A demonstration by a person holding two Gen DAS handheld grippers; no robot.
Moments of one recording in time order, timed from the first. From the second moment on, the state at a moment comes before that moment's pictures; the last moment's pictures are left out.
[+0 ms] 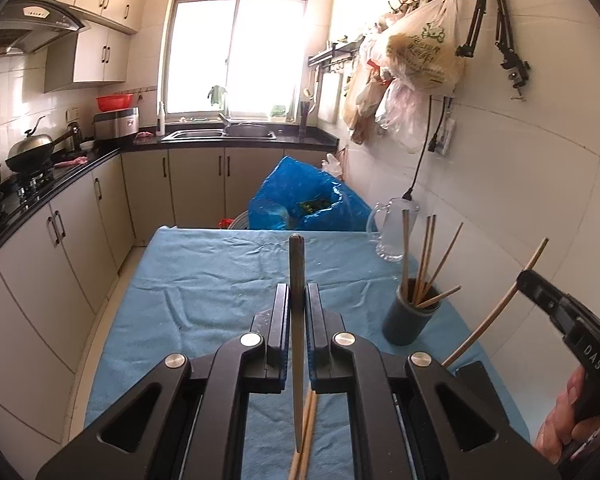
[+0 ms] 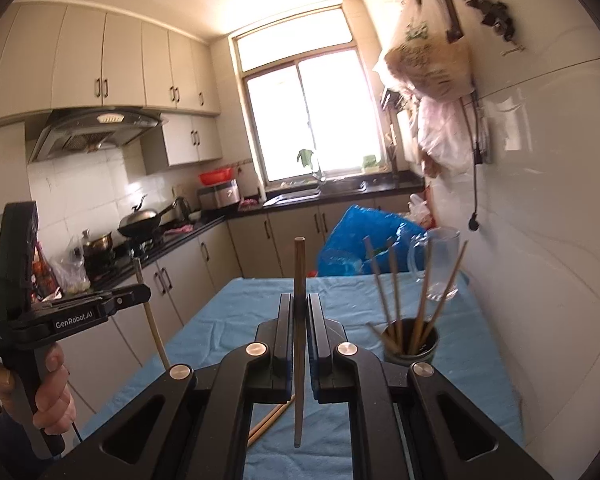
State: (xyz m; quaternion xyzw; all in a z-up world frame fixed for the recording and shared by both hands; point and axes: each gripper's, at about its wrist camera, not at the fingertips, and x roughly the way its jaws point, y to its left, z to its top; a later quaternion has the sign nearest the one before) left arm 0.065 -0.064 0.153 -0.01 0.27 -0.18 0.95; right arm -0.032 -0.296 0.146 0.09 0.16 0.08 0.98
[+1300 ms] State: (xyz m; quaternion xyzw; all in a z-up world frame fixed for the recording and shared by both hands) left arm 0.181 -0.225 0.218 -0.03 0.24 -0.27 0.93; right arm 0.021 -0.420 0.187 0.12 0.09 -0.01 0.99
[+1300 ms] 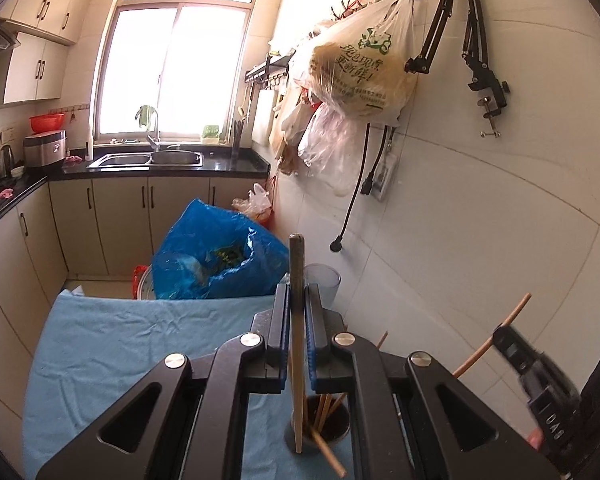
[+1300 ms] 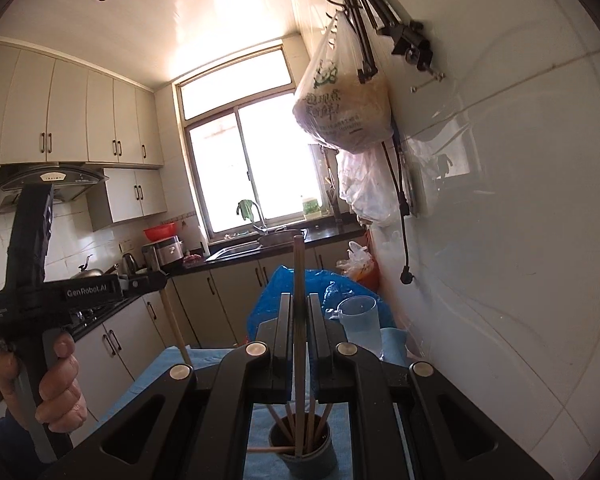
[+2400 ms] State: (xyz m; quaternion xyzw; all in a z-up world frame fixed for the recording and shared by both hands) left arm 0.205 -0.236 0.156 -0.04 0.29 -0.26 0.92; right arm 0.075 -0.421 0.141 0.11 0.17 0.00 0.98
